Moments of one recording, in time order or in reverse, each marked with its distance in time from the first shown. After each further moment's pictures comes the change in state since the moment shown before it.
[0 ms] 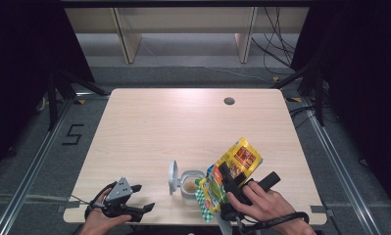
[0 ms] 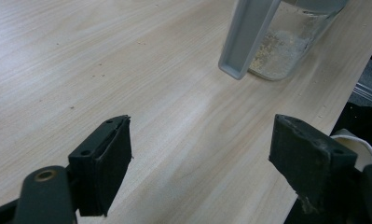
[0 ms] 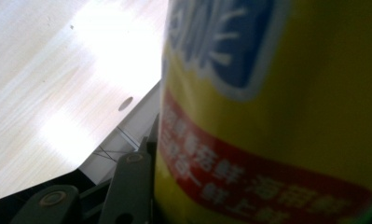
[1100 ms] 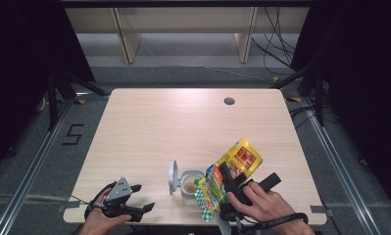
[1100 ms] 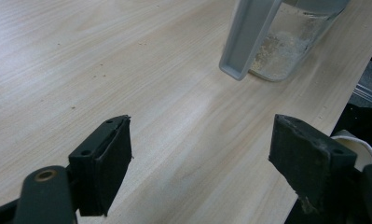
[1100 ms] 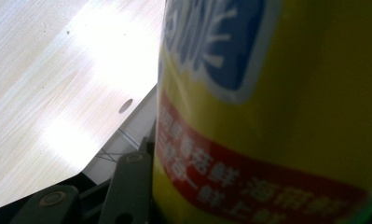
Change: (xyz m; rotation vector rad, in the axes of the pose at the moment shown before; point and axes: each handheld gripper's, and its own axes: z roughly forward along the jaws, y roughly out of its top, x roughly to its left) left arm -0.001 0.000 0.000 -0.005 -0.001 -0.021; right arm 0.000 0.000 -0.001 0.004 0.008 0.045
